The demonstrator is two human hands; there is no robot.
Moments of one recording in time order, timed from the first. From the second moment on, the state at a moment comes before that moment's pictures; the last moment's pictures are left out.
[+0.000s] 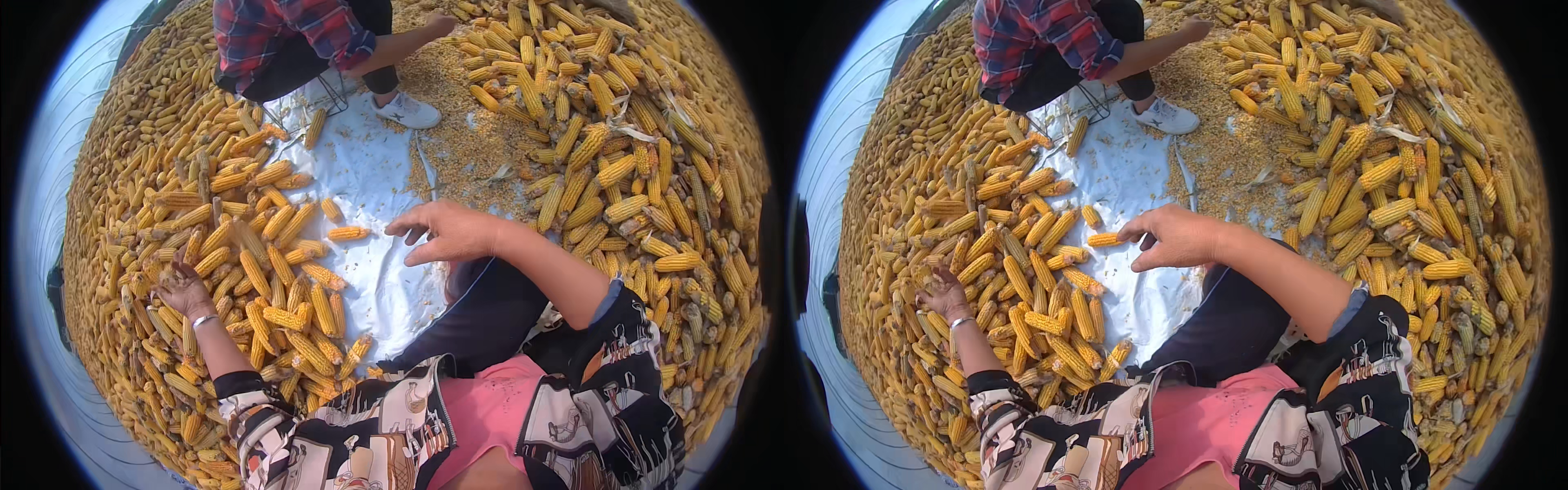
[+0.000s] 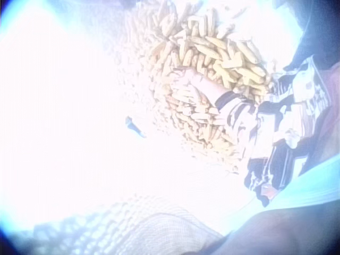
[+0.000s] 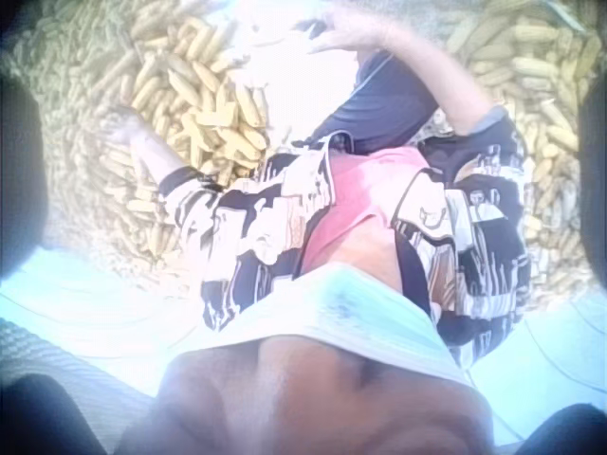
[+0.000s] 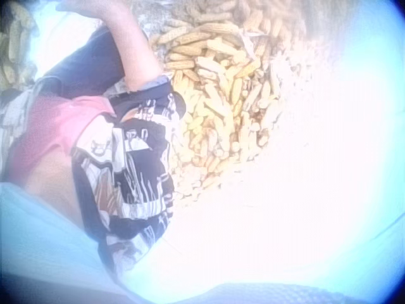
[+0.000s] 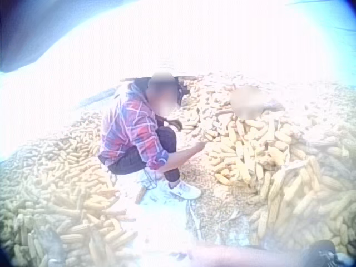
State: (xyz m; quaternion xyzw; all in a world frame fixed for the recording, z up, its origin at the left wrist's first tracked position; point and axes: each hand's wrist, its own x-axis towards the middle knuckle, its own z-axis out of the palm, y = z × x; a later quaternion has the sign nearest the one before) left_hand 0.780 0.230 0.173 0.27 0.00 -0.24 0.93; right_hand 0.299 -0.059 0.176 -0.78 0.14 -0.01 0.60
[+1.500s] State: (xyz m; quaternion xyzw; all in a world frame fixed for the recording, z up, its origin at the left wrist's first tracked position) left_hand 0.200 -0.189 -0.202 0.38 -0.29 -0.87 0.15; right_hand 0.043 -0.109 -0.188 0.09 0.42 -0.45 0.78
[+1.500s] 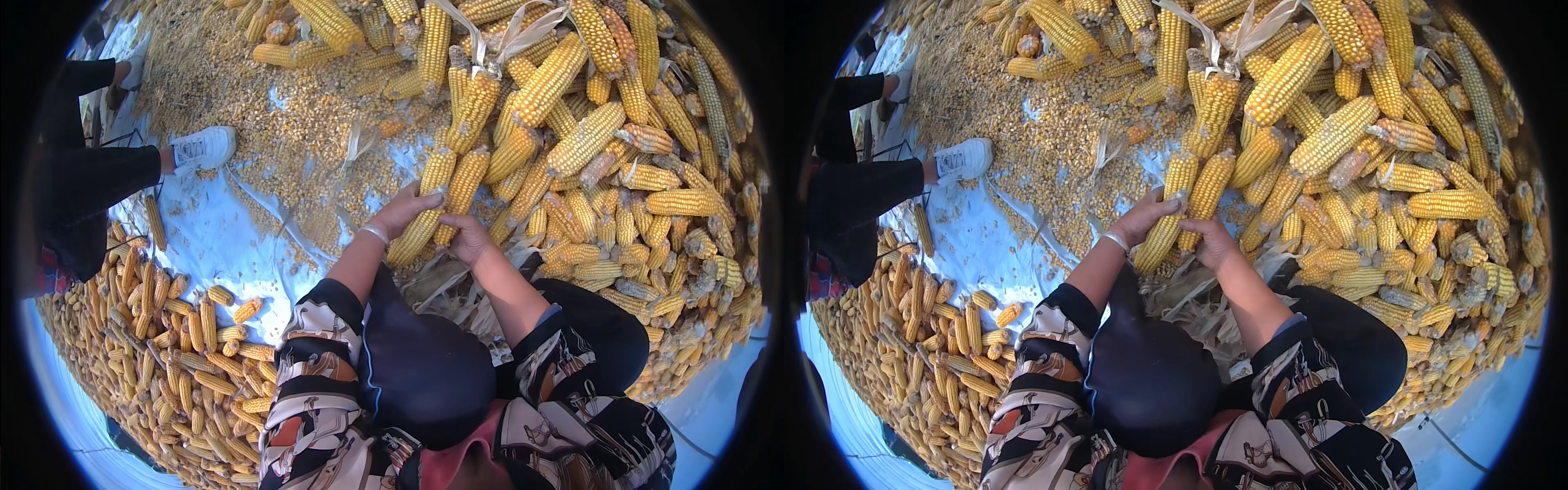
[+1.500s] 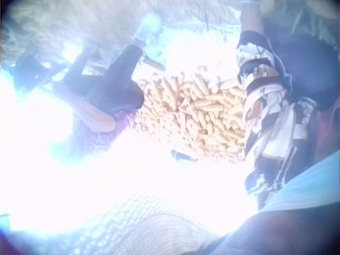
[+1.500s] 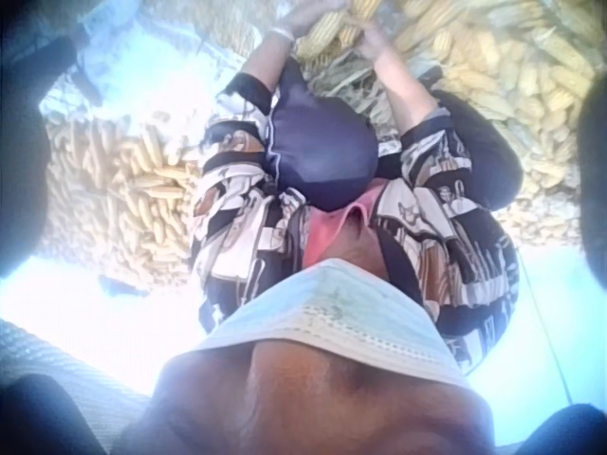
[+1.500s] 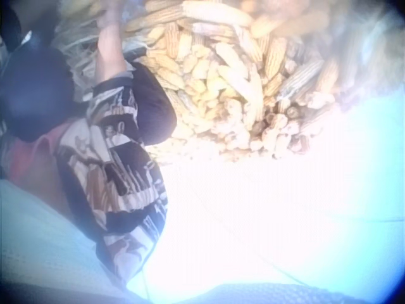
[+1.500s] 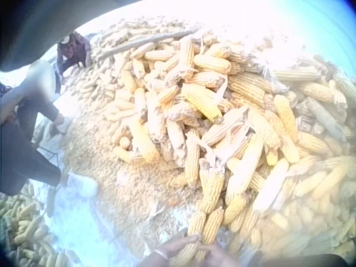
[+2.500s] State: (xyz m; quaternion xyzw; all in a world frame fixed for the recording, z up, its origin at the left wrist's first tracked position) left_hand 0.784 0.086 0.226 0.34 -0.03 -0.13 0.93; right_hand 0.516 -0.089 0.240 -0.88 0.18 -0.30 0.33
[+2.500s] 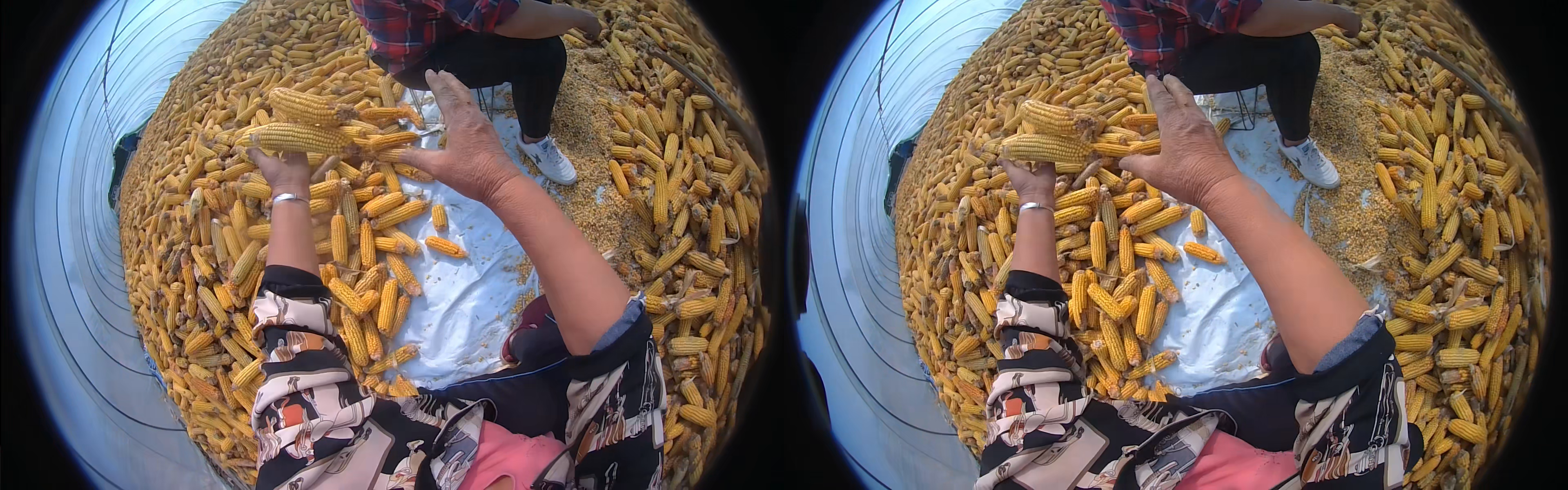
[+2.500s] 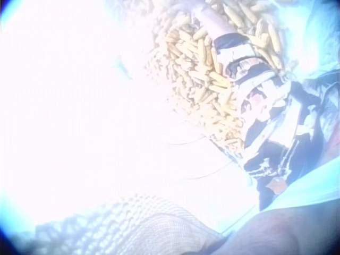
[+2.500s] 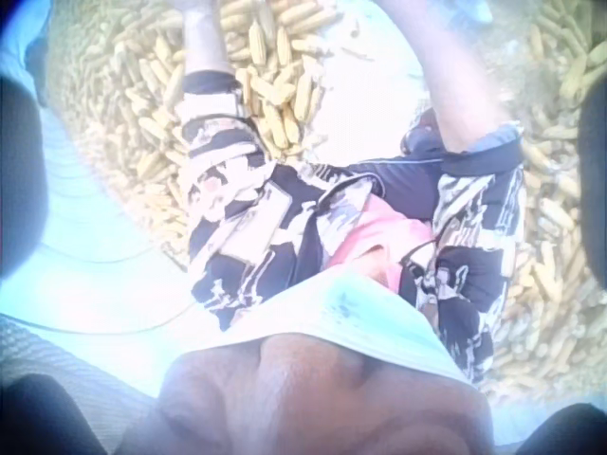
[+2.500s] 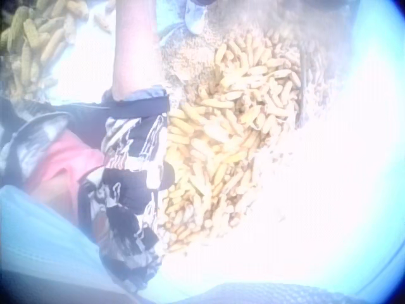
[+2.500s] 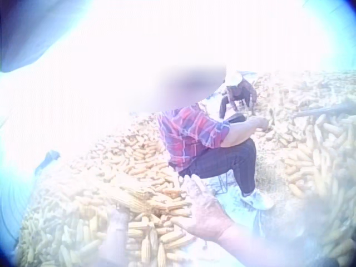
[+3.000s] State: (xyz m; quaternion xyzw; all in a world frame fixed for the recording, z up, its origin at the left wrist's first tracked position) left_hand 0.378 -0.035 -0.151 0.57 -0.61 -0.49 0.23; right_hand -0.018 -0.079 -0.090 -0.39 0.75 -0.07 0.53
